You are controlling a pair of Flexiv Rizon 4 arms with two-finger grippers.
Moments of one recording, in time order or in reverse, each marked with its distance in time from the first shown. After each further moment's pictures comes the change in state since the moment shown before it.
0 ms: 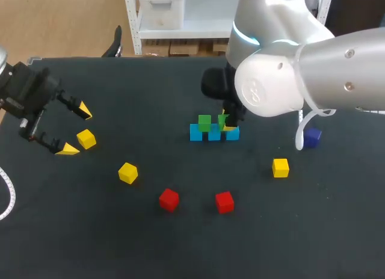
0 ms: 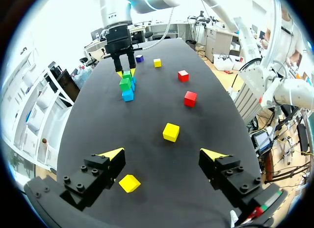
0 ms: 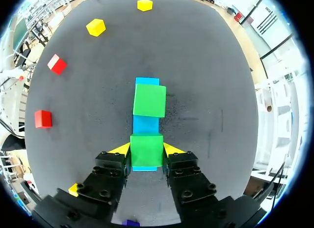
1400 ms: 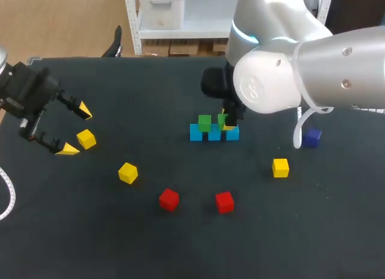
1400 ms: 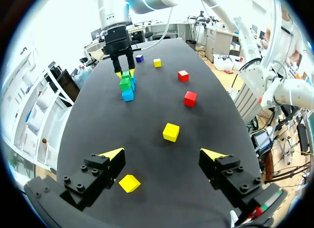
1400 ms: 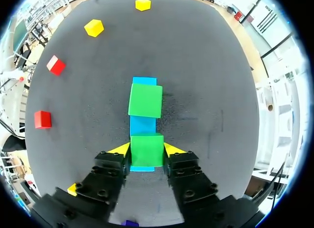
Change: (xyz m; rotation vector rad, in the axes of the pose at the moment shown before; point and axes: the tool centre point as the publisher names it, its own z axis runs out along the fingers) left arm 0.000 0.000 0.000 0.000 0.000 0.000; right arm 0.001 -0.003 0.002 -0.011 0.001 0.006
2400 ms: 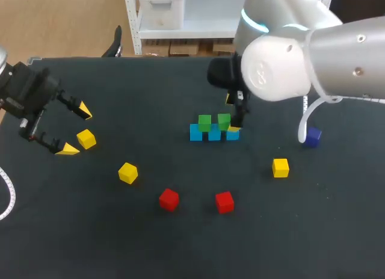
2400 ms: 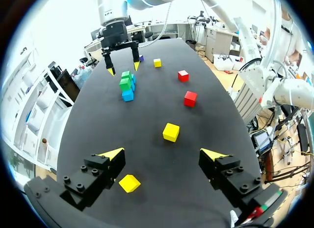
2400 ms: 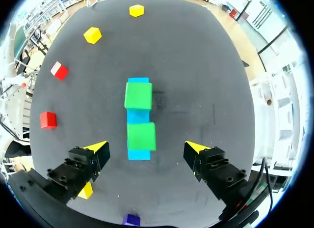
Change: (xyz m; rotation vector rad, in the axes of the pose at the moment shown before) left arm 0.000 0.000 0.000 0.000 0.000 0.000; right arm 0.013 -0.009 -0.026 0.002 -0.037 0.060
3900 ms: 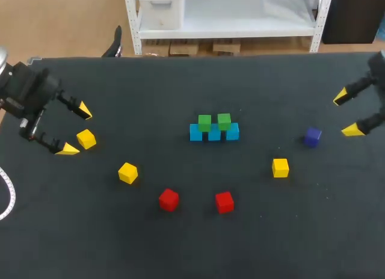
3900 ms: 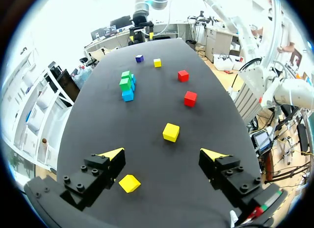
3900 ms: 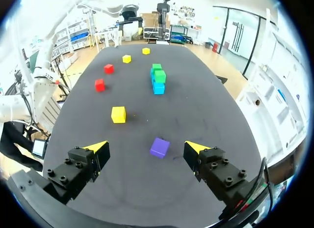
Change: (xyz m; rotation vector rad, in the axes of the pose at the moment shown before) left arm 0.000 0.000 0.000 0.000 0.000 0.000; right arm 0.206 0.062 -0.095 0.005 -0.510 0.047
